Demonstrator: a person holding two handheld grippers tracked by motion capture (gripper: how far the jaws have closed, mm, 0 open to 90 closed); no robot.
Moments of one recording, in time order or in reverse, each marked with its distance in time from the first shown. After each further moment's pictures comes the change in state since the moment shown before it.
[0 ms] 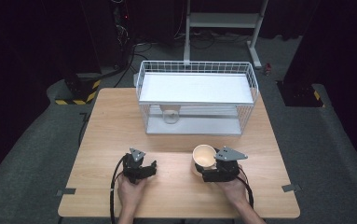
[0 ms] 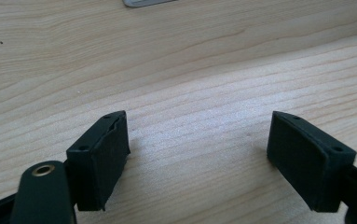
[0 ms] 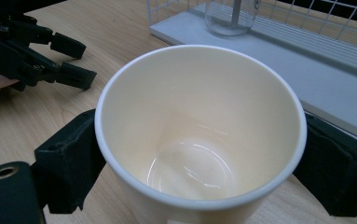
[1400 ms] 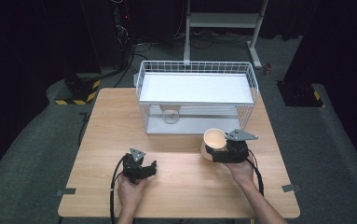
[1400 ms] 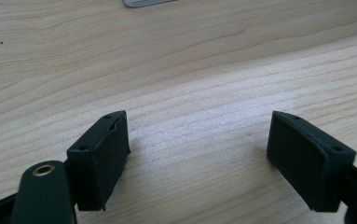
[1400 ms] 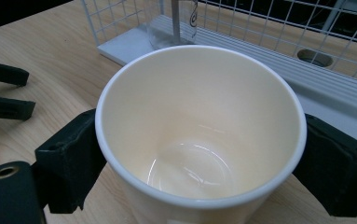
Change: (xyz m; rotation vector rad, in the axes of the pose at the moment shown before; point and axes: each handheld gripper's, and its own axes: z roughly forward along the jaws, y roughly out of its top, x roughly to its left) left arm 0.000 0.000 0.000 0.002 0.000 0.002; right arm -0.056 0.025 0.002 0.002 -0.067 0.059
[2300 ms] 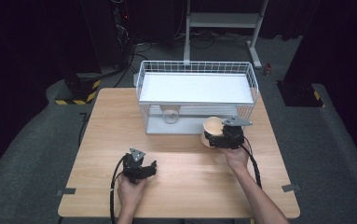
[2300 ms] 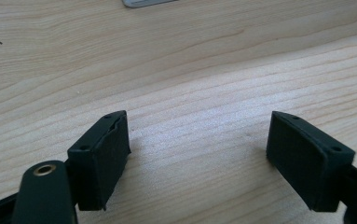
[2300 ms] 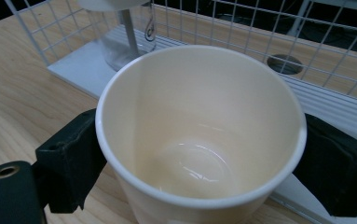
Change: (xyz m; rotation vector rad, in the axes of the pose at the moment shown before) left arm 0.000 0.000 0.000 0.000 -0.002 0.002; right arm -0.023 0.021 0.034 0.010 -0.097 0.059
